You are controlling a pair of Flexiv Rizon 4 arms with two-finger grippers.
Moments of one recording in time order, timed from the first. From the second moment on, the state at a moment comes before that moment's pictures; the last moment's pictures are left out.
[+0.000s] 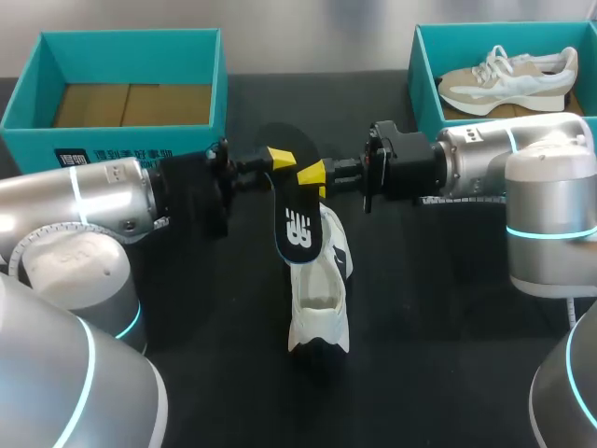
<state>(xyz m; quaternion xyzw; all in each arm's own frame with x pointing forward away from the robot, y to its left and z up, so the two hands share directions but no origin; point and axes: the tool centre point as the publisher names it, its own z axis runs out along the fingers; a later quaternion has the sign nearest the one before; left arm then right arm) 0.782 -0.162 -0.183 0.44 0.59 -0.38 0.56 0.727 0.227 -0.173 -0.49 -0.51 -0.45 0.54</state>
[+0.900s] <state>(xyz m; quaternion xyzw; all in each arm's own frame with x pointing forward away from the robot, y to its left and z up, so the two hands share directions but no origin) 0.774 -0.146 -0.190 0.44 0.60 -0.40 0.54 0.725 0.205 -0.172 -0.44 -0.59 -0.44 0.51</state>
